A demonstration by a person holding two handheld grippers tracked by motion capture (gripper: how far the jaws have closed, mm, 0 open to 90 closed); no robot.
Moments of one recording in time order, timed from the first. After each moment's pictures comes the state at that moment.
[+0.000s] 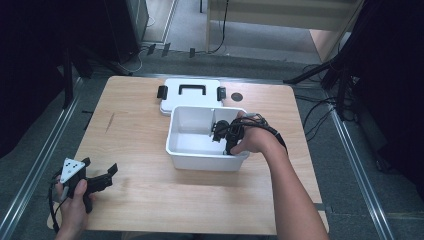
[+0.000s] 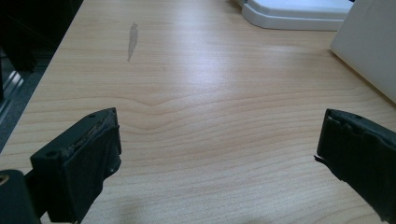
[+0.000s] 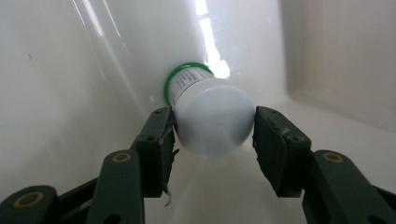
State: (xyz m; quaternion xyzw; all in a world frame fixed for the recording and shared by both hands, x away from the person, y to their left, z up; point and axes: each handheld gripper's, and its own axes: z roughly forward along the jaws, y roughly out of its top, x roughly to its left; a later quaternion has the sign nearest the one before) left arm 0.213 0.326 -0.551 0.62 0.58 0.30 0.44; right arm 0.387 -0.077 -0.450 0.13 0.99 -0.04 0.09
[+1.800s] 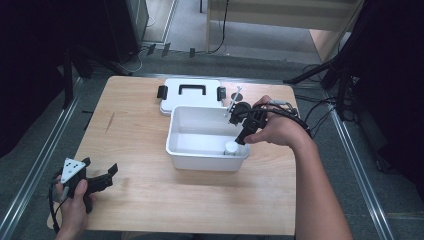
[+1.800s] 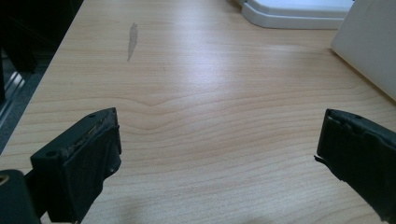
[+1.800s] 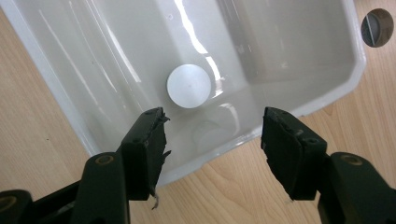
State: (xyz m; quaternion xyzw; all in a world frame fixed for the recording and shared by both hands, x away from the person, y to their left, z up) left arm 0.213 0.325 -0.551 0.62 0.58 0.30 0.44; right arm 0.376 -0.119 -0.369 0.20 0.97 0.07 0.10
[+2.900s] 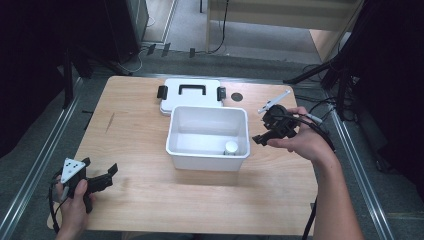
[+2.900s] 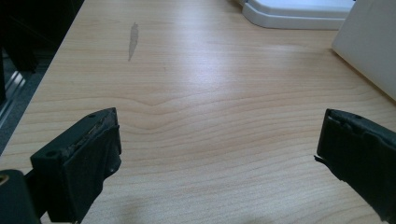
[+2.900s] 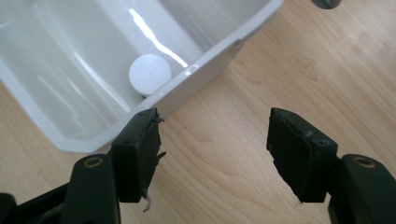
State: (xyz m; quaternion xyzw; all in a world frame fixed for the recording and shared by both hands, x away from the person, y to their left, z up) left arm 0.213 0.325 -0.551 0.62 0.58 0.30 0.44; right arm 0.369 -0.201 -0.382 0.32 0.92 0.21 0.11
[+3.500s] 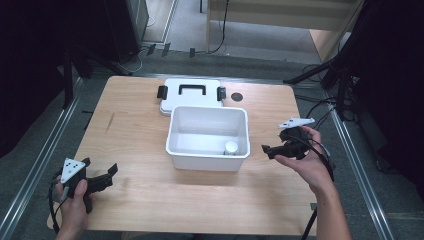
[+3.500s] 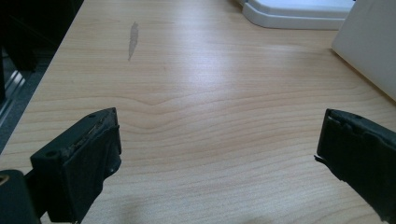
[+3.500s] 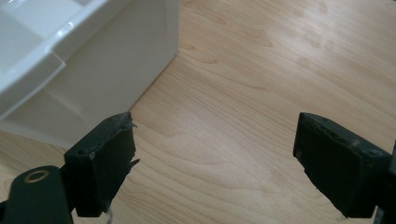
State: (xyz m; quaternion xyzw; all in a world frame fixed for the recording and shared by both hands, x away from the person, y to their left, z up) left arm 0.213 0.325 -0.551 0.62 0.58 0.30 0.44; right arm 0.339 -0.249 -0.437 0.43 0.83 0.29 0.19
